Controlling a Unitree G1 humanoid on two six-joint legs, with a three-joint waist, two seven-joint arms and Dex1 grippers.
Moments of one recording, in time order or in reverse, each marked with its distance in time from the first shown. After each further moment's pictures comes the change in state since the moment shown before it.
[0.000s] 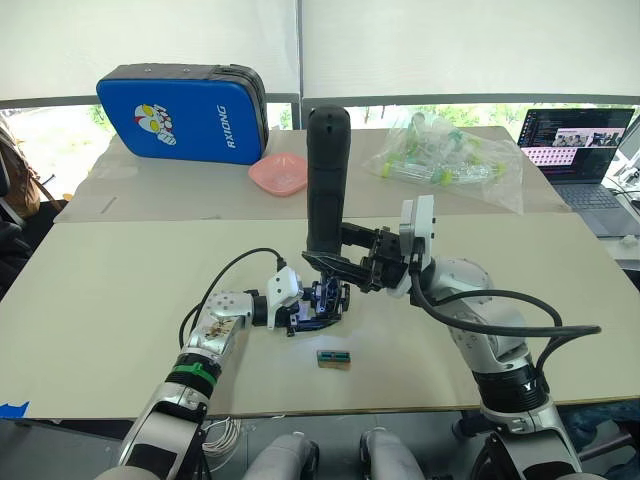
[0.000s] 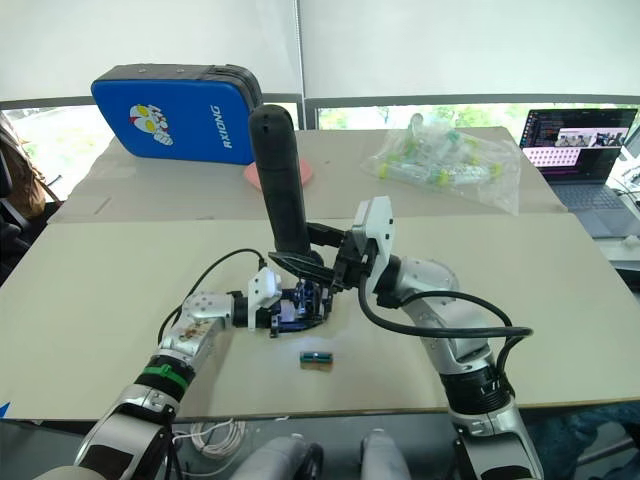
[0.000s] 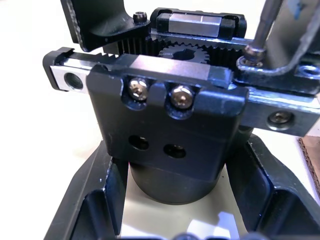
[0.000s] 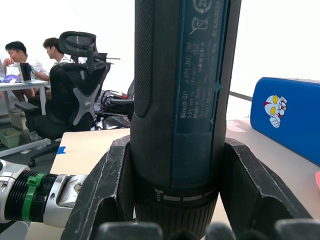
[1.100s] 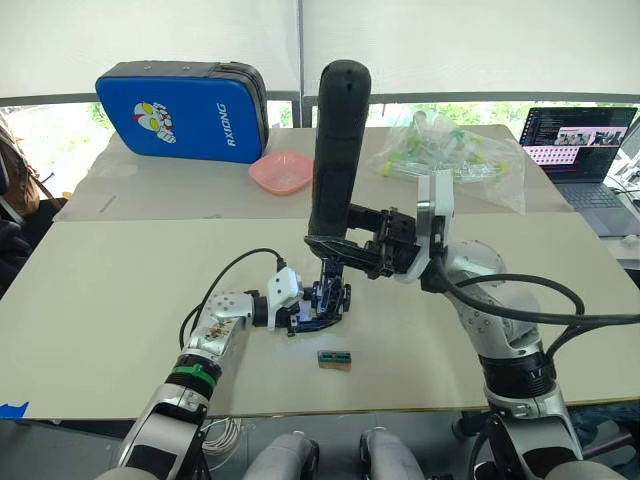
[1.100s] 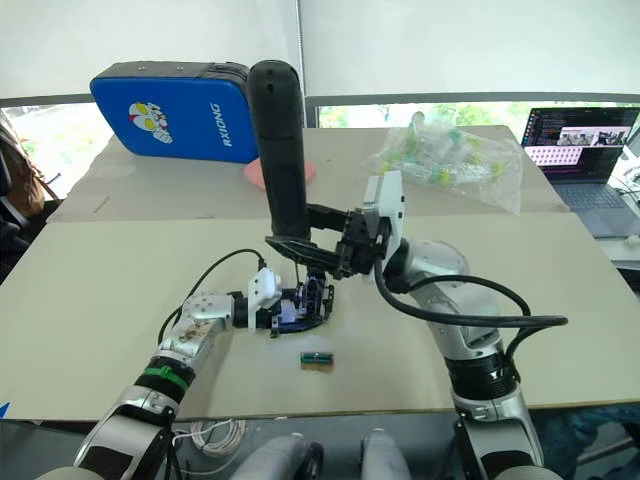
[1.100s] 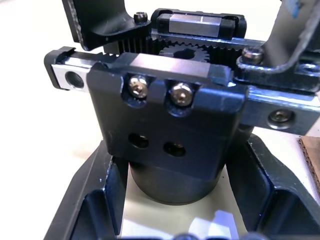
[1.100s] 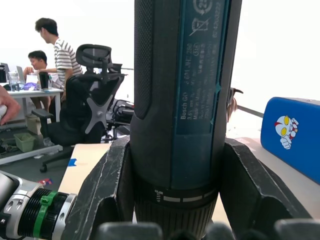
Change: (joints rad) left arm 0.012 0.005 -0.006 -0.011 0.003 0.006 0.020; right arm -0.082 -0.014 -0.067 -0.032 0.097 0.050 0.040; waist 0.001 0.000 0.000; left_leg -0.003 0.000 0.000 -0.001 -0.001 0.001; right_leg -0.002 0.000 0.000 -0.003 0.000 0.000
